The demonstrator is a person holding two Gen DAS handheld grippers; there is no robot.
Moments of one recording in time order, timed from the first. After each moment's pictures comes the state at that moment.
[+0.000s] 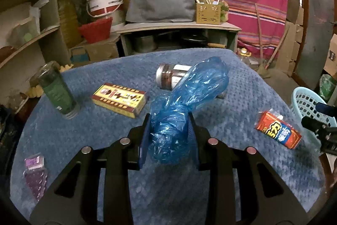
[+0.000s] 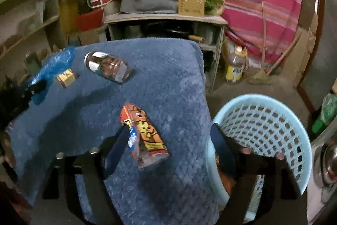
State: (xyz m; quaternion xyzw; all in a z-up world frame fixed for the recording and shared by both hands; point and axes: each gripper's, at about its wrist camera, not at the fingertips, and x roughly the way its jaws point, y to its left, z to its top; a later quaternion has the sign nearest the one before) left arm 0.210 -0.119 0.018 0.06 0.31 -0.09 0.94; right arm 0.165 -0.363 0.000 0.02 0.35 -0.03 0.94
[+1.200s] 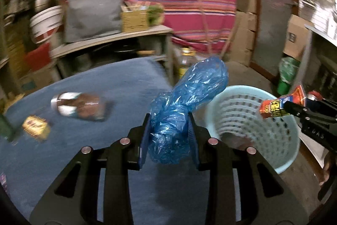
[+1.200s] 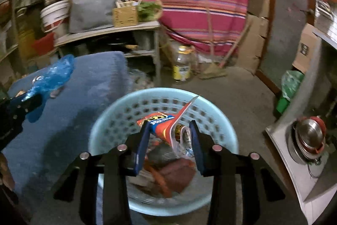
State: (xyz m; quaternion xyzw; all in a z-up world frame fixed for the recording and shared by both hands) left arm 0.170 -0.331 0.025 0.10 0.29 -0.25 0.92; right arm 0.083 -0.523 0.014 0.07 0.32 -0.18 0.93
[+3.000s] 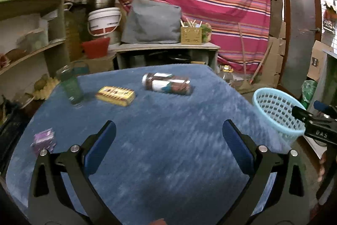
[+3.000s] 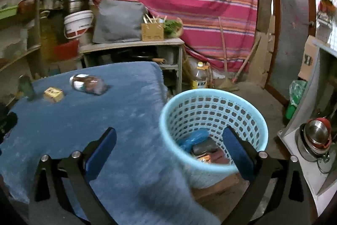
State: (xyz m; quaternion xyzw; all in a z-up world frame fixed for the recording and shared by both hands) left arm 0.072 -0.113 0.037 0.04 0.23 -0.13 0.96; right arm 0.030 -0.373 0.019 0.05 0.25 -0.15 0.96
